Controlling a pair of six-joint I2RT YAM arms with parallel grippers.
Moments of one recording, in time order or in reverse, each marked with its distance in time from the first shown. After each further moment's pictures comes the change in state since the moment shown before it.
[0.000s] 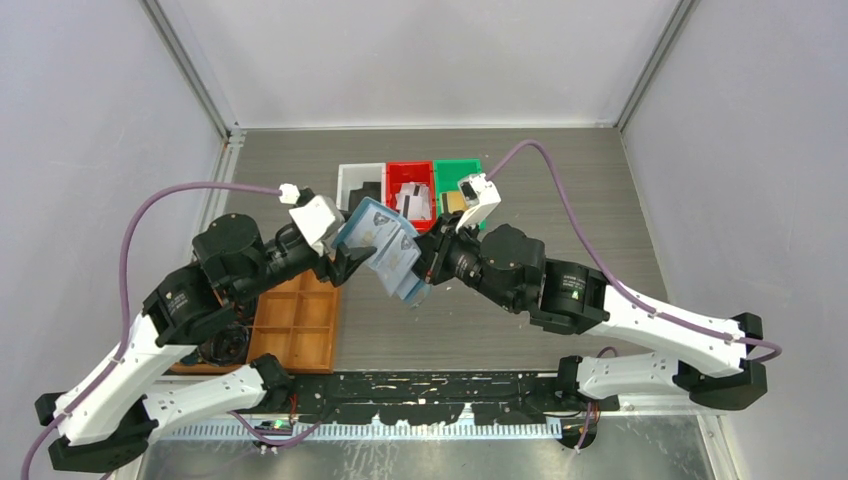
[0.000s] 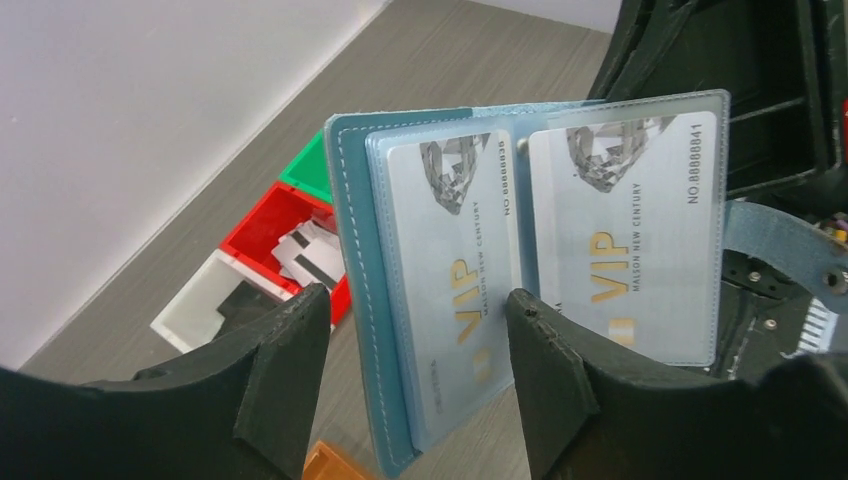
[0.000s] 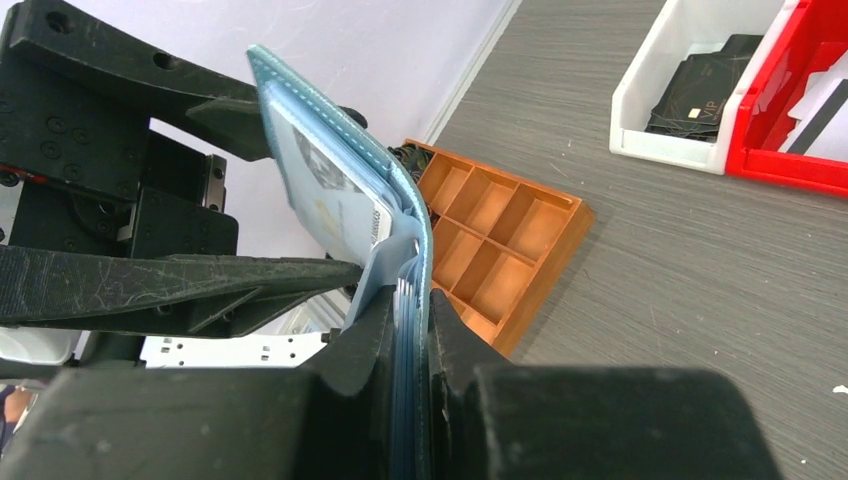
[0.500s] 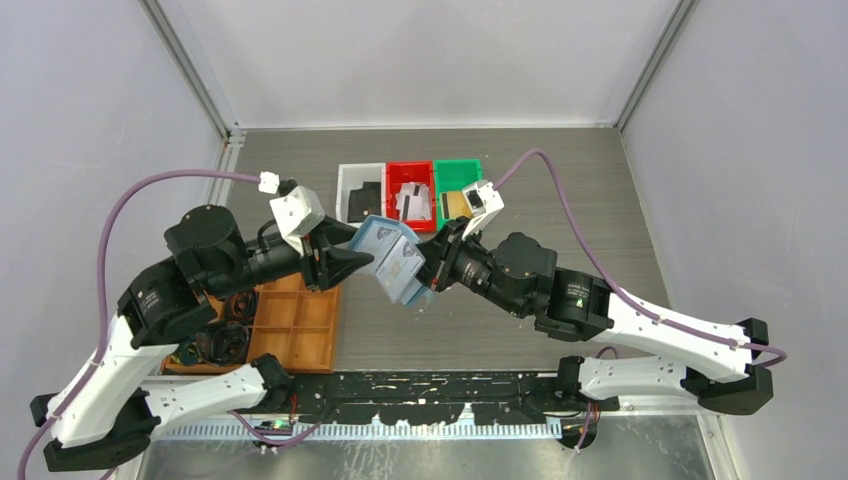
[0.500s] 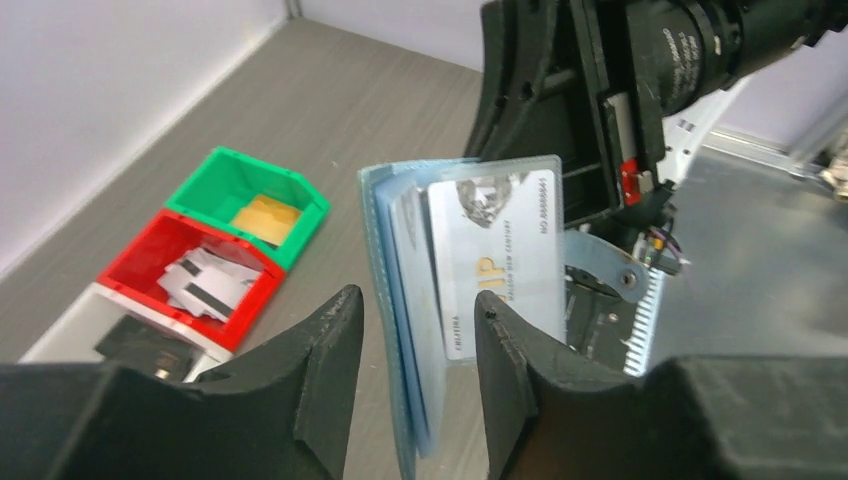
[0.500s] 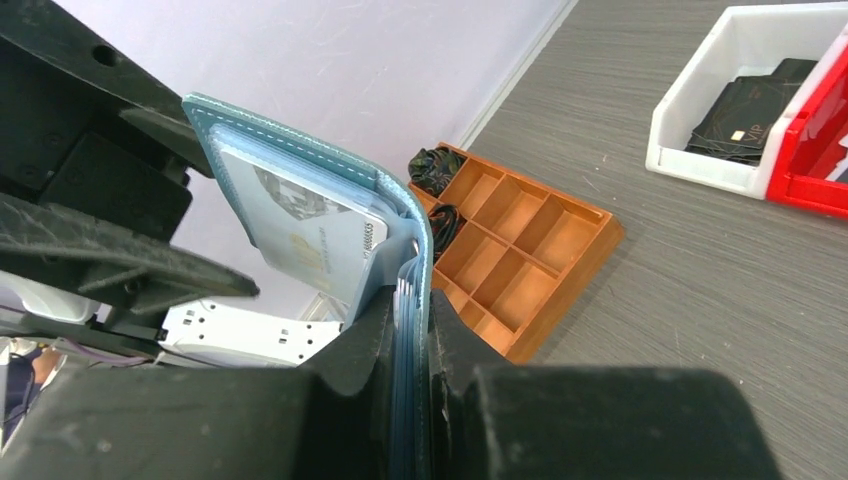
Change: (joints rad) left arm 0.000 0.051 0.161 -0.110 0.183 -0.158; right arm 0.000 -0.071 -0.111 0.127 -0.064 -0.052
